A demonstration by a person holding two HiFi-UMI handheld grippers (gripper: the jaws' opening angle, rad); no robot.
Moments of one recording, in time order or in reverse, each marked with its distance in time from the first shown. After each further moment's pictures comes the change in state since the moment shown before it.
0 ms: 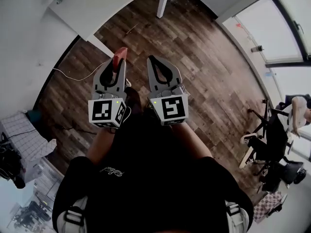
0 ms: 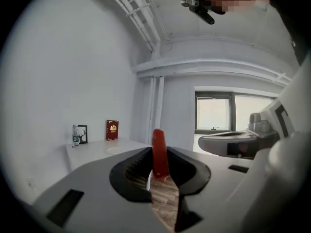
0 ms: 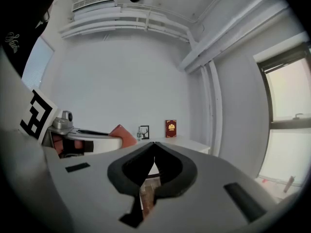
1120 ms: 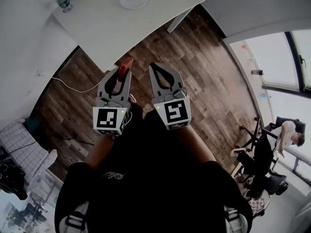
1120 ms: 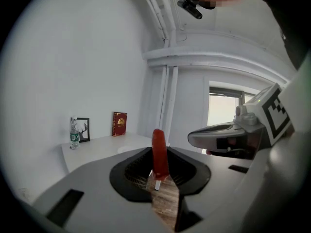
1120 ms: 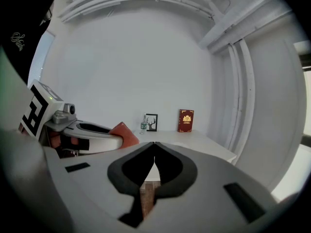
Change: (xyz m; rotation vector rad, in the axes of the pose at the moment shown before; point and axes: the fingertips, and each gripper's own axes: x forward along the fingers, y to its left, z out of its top) left arm 0.141 0.193 -0.002 -0.050 0.098 -0.024; right arm 0.260 0.011 -0.010 -0.104 0.174 0.136
